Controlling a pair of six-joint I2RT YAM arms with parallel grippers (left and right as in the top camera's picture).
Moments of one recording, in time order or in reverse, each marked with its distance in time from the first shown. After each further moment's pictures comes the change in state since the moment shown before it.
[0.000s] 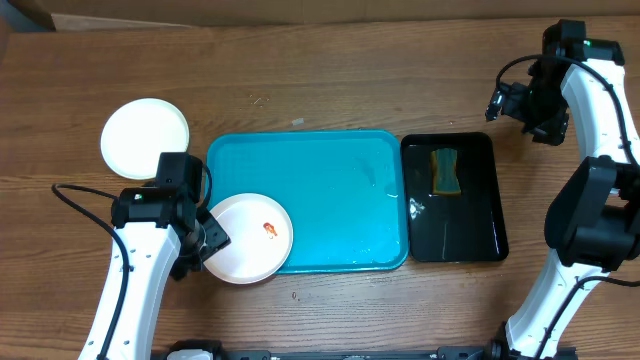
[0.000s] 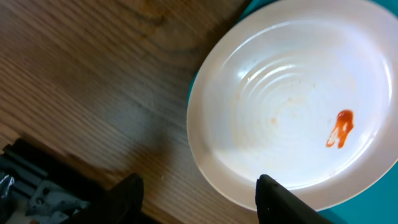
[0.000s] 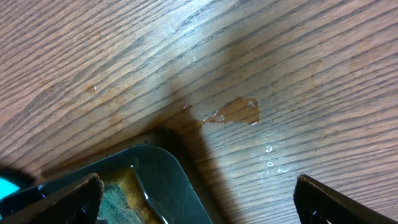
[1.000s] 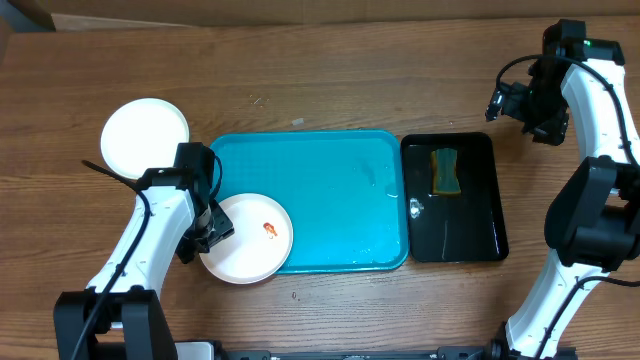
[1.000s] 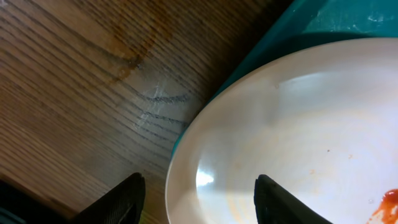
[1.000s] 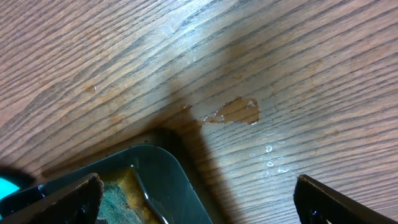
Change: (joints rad) left arm 0.009 0.259 -0.035 0.192 -0.051 0.027; right arm 0.000 0.000 0.000 0.000 0.000 0.000
